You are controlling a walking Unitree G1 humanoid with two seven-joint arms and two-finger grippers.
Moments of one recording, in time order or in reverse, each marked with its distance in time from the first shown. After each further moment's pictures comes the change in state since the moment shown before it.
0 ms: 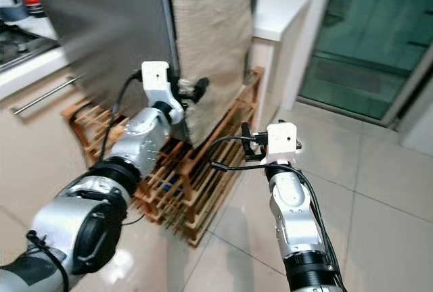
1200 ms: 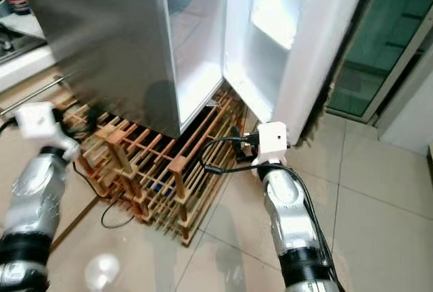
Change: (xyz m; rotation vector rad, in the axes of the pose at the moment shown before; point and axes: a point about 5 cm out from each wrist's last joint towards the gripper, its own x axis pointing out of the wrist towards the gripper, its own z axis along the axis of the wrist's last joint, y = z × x) left arm -0.187 0.157 0.000 0.265 -0.065 0.695; right arm 0.013 0.017 0.001 0.029 0.063 0.107
